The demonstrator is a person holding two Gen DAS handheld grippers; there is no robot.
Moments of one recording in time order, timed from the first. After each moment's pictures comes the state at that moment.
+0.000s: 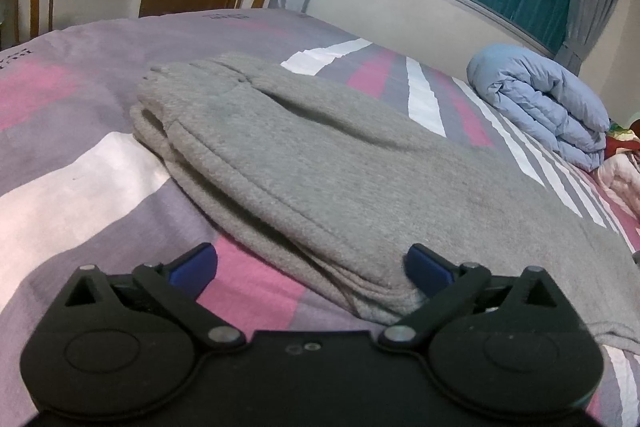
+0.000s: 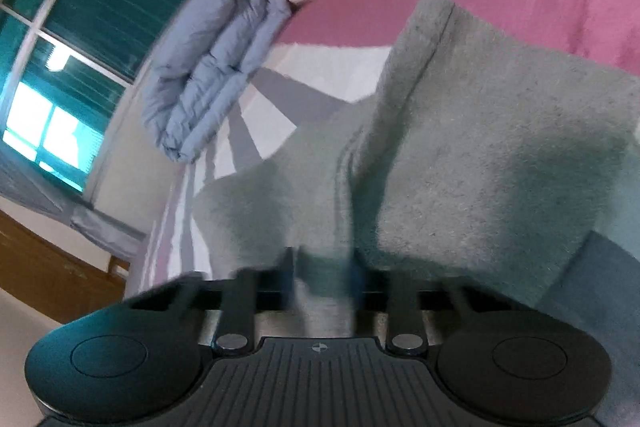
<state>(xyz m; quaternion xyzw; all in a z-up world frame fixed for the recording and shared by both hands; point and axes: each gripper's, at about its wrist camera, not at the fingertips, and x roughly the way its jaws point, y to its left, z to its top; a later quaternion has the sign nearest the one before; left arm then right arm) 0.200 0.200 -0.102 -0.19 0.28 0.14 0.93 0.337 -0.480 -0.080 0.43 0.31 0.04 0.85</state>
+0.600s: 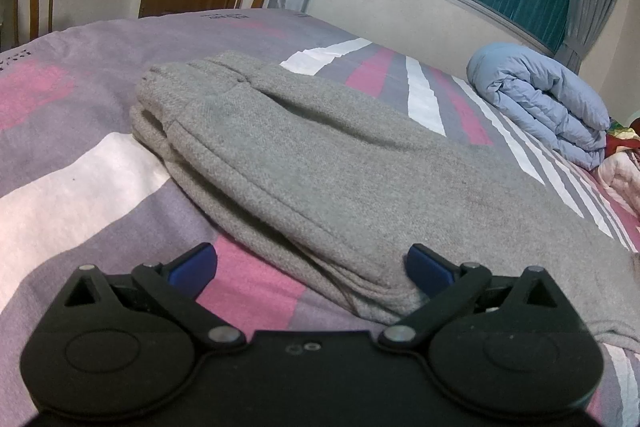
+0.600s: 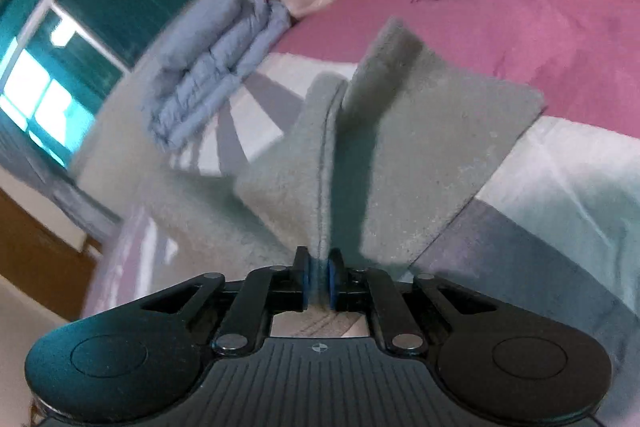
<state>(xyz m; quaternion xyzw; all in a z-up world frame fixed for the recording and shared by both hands) 0.200 0.200 -0.101 -0.19 0.28 0.14 0.93 0.255 -0.487 -0.084 0.38 0.26 0.01 0.89</state>
